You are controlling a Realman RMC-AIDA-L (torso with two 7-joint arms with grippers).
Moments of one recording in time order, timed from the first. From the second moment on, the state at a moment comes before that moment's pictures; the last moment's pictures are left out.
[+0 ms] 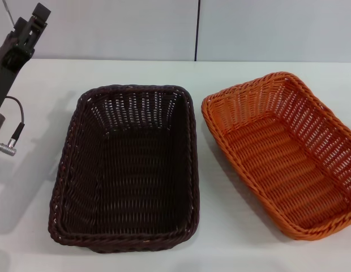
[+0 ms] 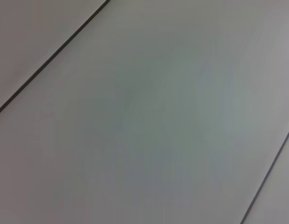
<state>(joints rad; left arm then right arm) -0.53 -2.07 -2.25 -0.17 0.67 -1.36 2.05 0.52 2.07 -0.41 -0.16 -0.65 -1.06 0.57</state>
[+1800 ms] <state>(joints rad) -0.56 -1.81 -2.04 -1.14 1.97 -1.25 0.51 0.50 2.06 -0.40 -0.16 -0.65 -1.04 0.57</state>
